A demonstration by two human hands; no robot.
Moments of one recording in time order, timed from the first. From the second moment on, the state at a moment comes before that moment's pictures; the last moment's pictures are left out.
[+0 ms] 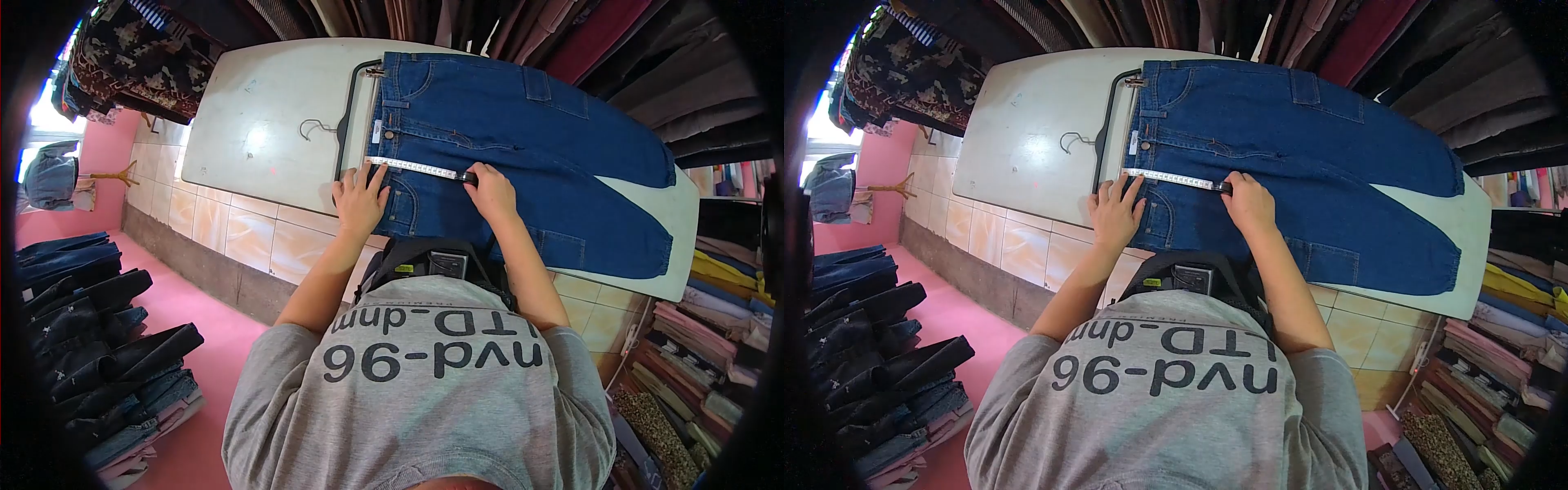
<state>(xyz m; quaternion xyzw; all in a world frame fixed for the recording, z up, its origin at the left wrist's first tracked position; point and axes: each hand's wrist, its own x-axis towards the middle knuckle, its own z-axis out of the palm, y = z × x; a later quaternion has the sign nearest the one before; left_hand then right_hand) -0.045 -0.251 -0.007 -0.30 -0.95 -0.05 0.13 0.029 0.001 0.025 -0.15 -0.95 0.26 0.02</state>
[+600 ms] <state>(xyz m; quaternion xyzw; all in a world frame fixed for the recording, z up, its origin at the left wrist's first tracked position) -0.042 -0.250 -0.006 -0.28 -0.95 -0.02 0.10 0.067 0.046 0.034 -0.23 -0.94 0.25 0.00</state>
